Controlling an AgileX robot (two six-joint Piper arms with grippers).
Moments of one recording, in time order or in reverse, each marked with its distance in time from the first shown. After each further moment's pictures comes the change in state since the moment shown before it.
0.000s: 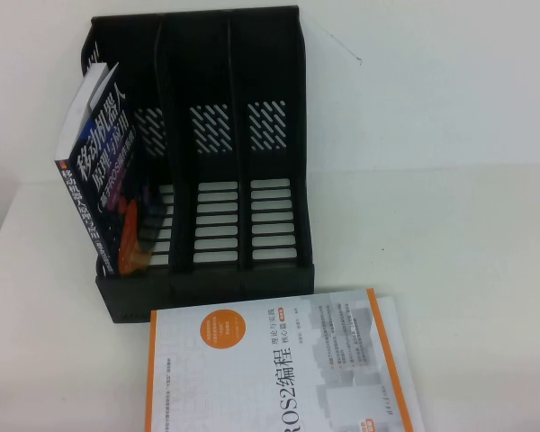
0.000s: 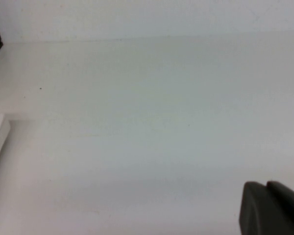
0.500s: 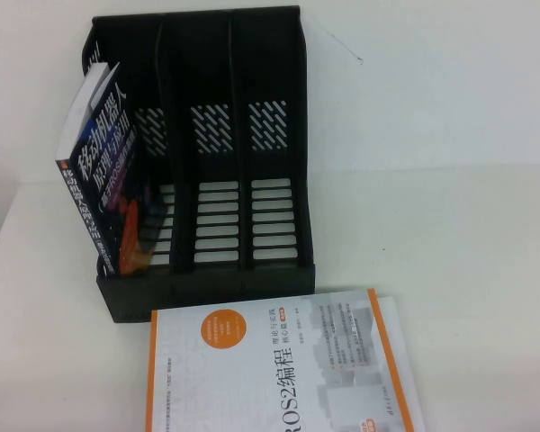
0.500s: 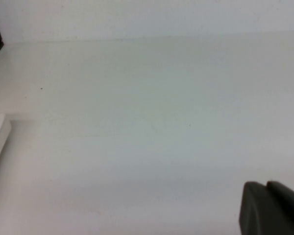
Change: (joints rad) right arm 0.000 0.000 0.000 0.000 0.000 -0.002; left arm 0.000 0.000 0.000 0.016 0.000 0.000
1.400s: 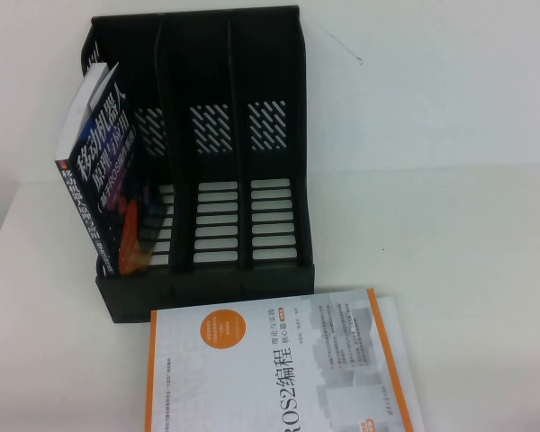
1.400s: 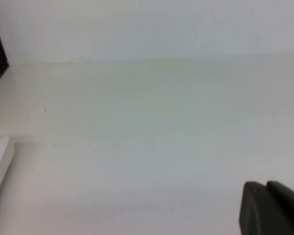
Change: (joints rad) right arm 0.000 0.000 0.006 0.000 -0.067 0.000; left arm 0.000 0.000 0.007 0.018 -0.240 0.016
